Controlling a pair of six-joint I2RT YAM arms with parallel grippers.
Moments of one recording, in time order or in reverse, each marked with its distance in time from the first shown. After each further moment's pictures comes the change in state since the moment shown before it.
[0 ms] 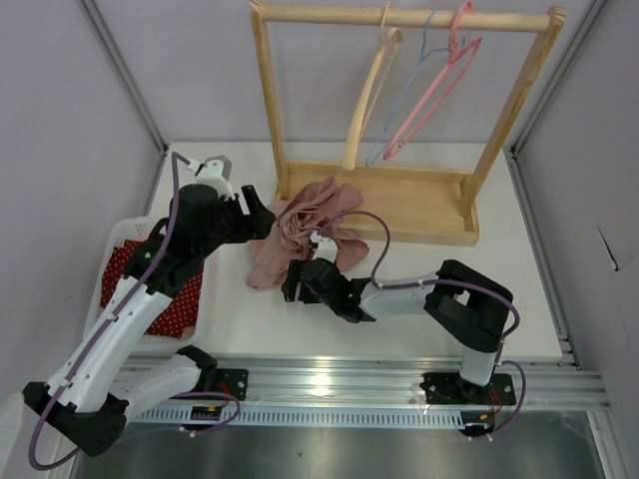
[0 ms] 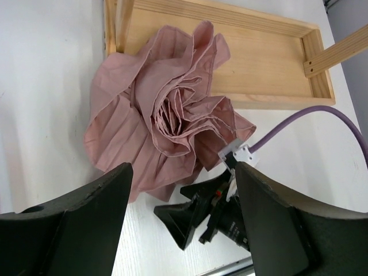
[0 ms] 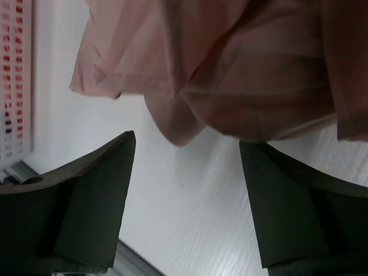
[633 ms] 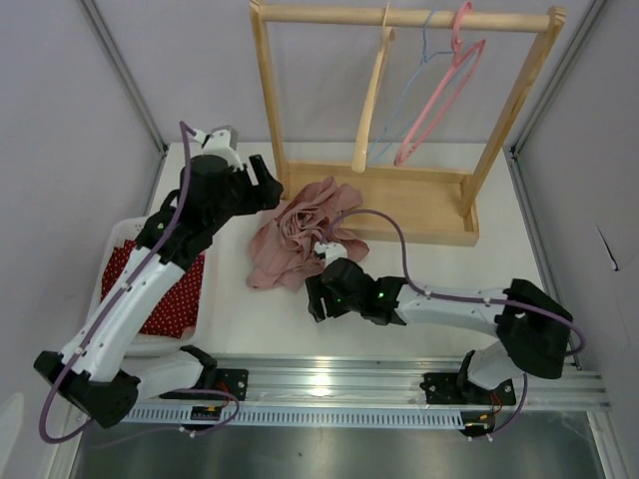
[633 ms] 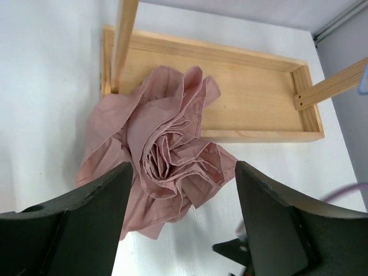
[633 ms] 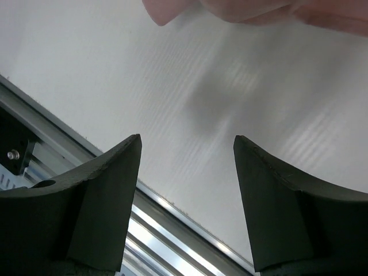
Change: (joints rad) left arm -0.004 0.185 0.168 0.068 -0.037 0.000; right arm -0.008 -0.332 -0.061 -0.407 -0.132 -0.270
